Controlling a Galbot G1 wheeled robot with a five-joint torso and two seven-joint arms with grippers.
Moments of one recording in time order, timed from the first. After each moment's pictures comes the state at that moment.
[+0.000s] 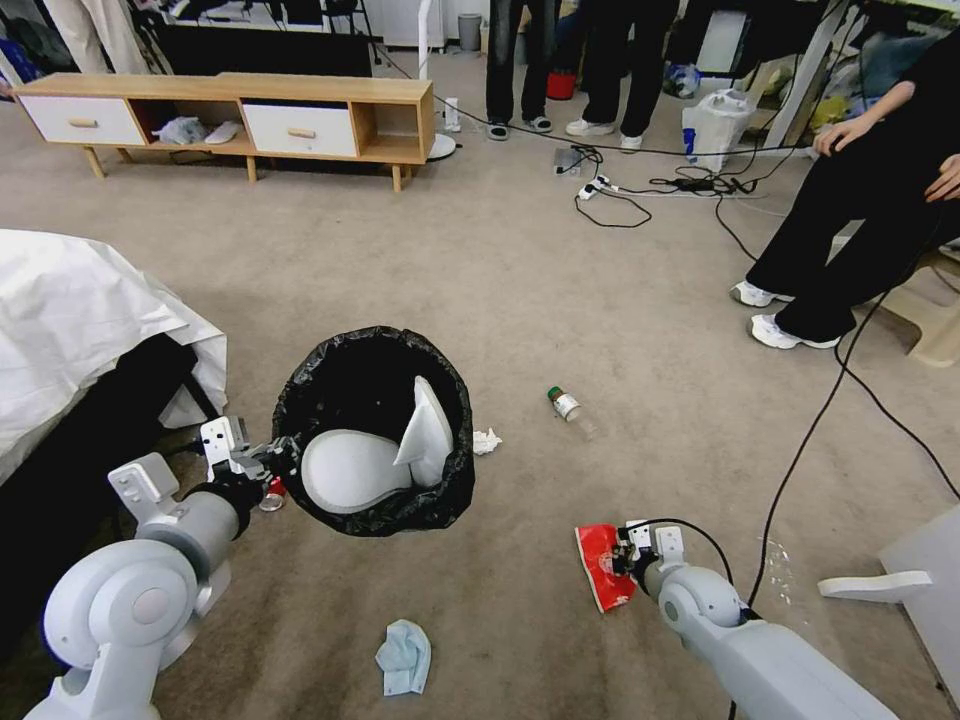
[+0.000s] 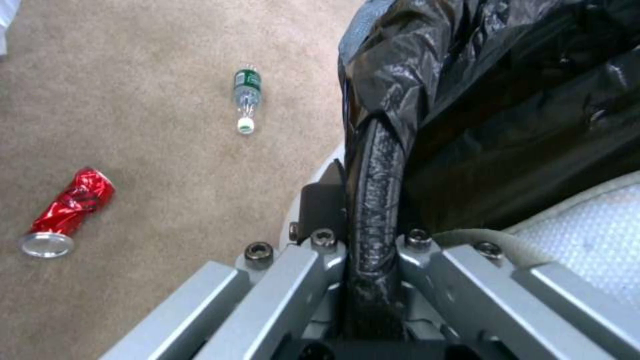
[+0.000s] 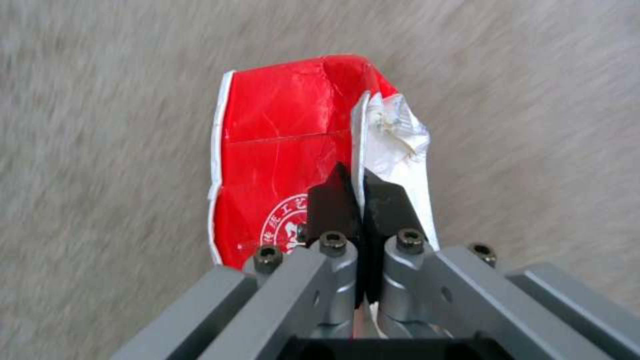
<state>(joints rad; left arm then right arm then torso) 1.34 -1.24 -0.75 -2.25 -1.01 0.74 -0.30 -1.03 0.96 0.00 1.41 0.78 -0.40 0.25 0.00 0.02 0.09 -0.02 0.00</state>
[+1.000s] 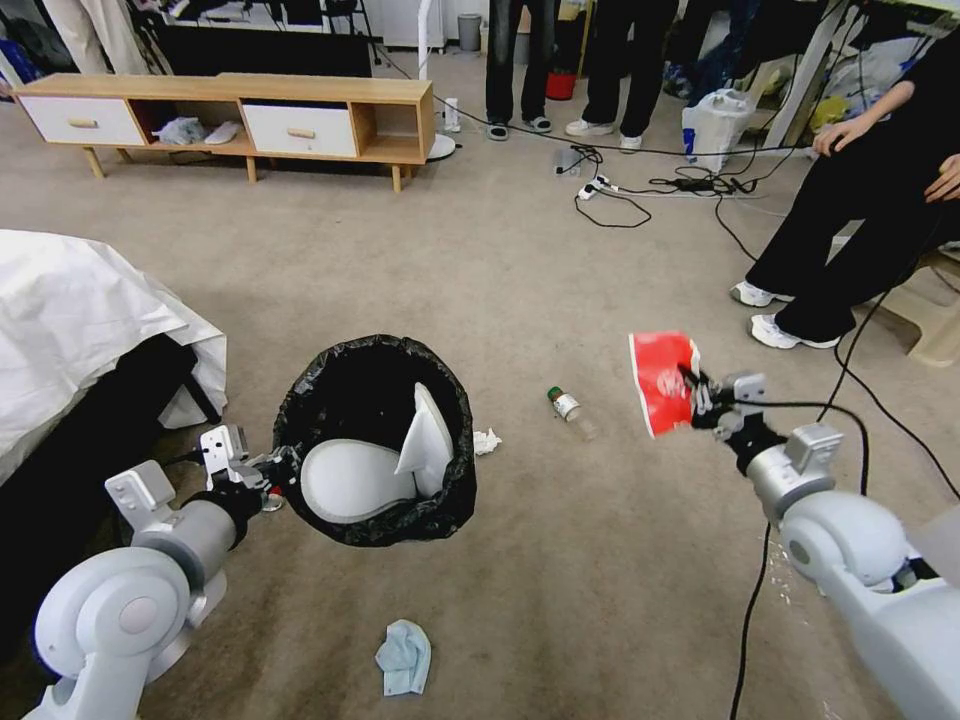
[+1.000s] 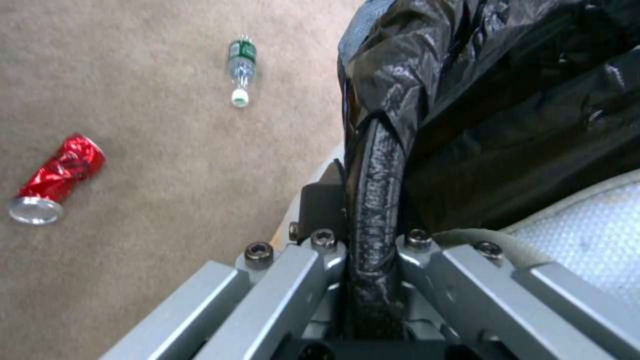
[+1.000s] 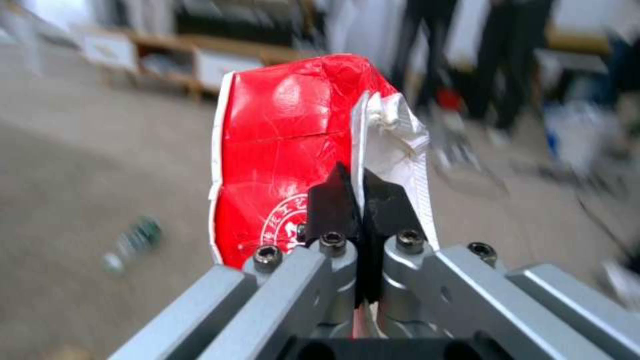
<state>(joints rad) 1.38 -1.20 -0.75 -2.26 -1.09 0.74 -0.33 -1.18 0.79 0.47 1.93 0.64 -0.05 -0.01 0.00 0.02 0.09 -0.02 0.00</state>
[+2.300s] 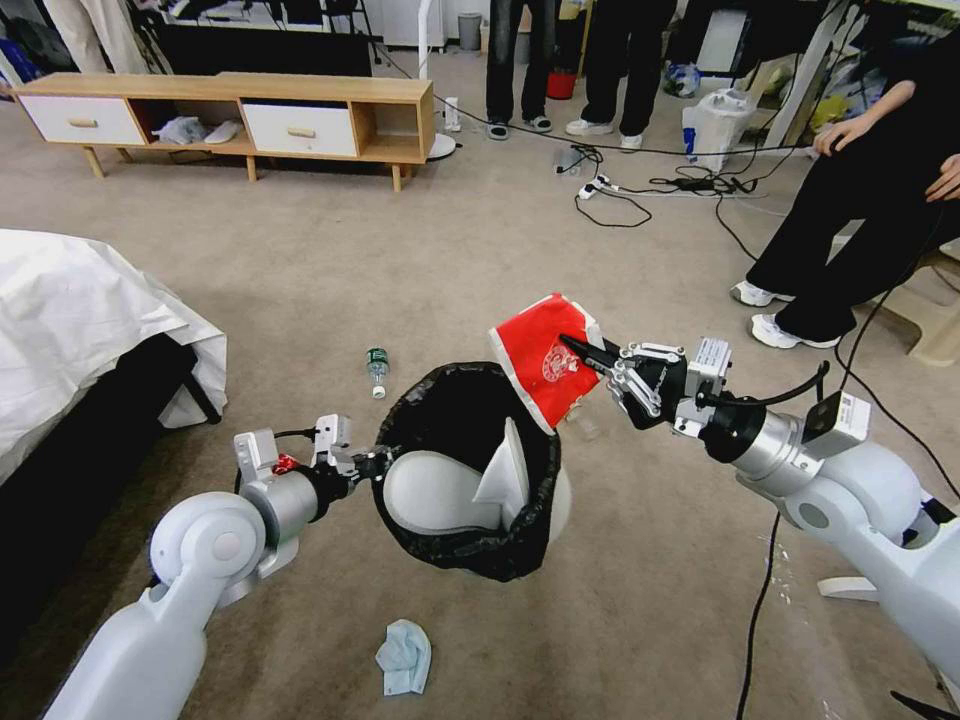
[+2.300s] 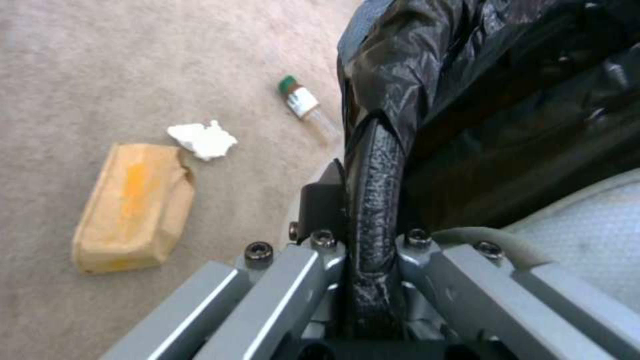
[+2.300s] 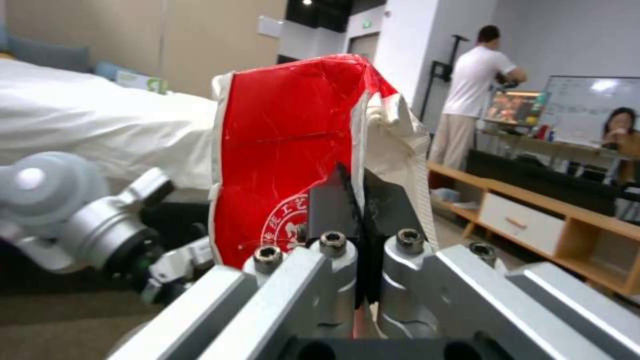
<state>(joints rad) 1.13 -1.02 -0.42 -2.02 -1.16 0.74 -0.07 -1.02 0.59 0.30 2.06 0.90 0.21 -0.55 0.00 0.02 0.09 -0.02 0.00</state>
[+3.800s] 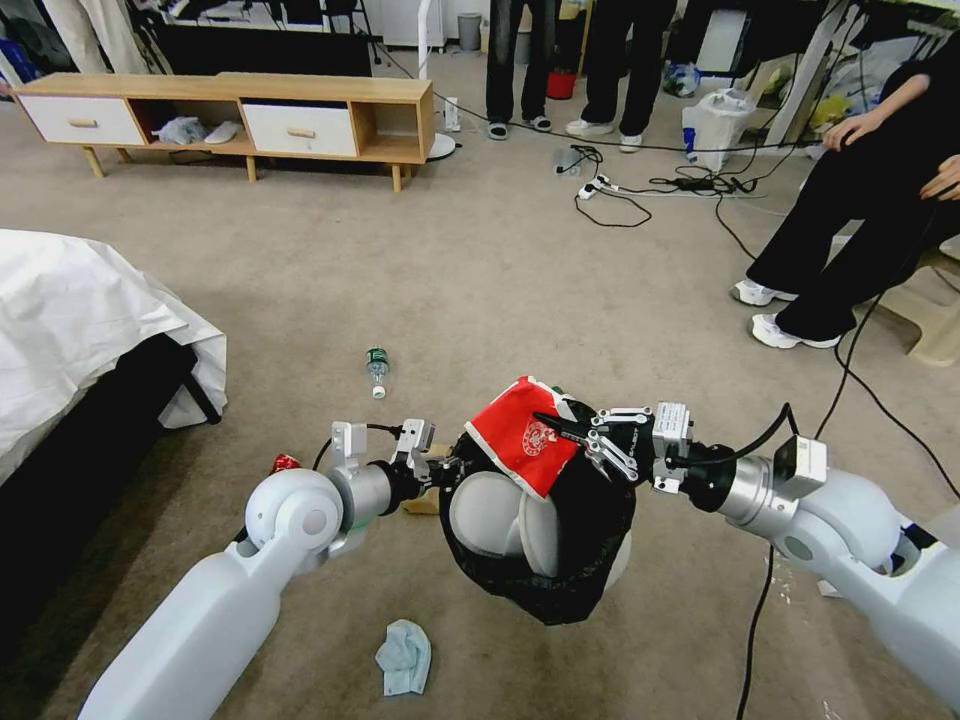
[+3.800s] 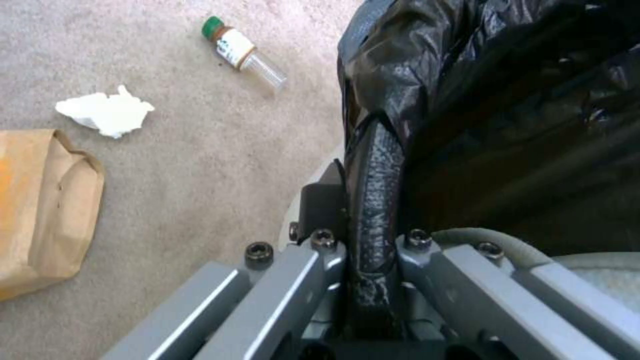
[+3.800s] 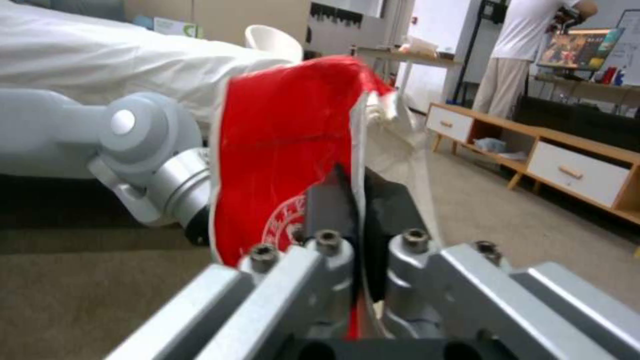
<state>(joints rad) 0.91 -1.01 -0.11 -1.90 -1.12 0.74 -0.03 -1.07 0.56 0.22 2.03 0.82 0.20 -0.61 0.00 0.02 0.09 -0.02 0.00</state>
